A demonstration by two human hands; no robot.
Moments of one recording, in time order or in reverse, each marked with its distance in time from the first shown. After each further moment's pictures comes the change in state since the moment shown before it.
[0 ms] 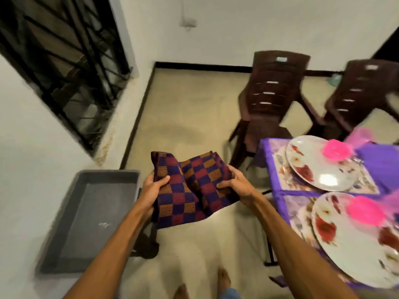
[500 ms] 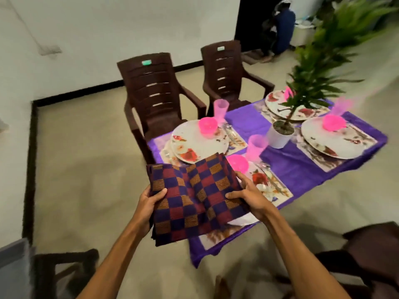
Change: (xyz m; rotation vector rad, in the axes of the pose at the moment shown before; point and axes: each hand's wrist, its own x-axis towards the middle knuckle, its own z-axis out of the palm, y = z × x) left_hand -0.094 -0.091 0.334 0.146 -0.468 -0.086; right_hand -0.265 0.096 -0.309 0.324 0.389 -0.201
